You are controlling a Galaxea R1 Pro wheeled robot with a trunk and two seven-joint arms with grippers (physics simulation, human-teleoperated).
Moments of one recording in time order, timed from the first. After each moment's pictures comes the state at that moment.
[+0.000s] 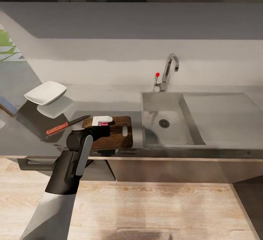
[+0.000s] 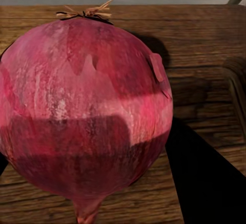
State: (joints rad) left arm -0.72 -0.13 -0.11 -1.52 0.15 1.01 0.15; right arm 0.13 -0.10 0.31 -0.86 -0.27 -0.42 -0.24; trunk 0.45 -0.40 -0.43
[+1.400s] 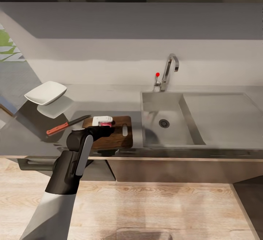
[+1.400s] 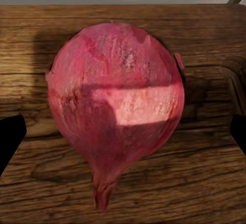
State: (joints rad) left arm -0.72 -0.13 -0.11 -1.52 0.15 1.01 0.15; right arm 0.13 -0.10 0.31 -0.86 -0.27 -0.42 -0.23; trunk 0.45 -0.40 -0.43
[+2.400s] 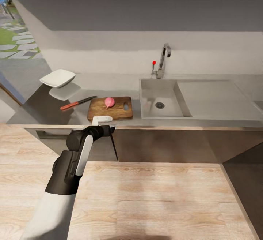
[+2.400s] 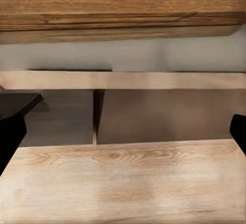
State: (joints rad) left arm -0.72 -0.13 -0.11 -1.52 0.15 1.01 0.15; right arm 0.13 -0.10 0.31 -0.86 -0.27 -0.42 -0.23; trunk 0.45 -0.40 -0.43
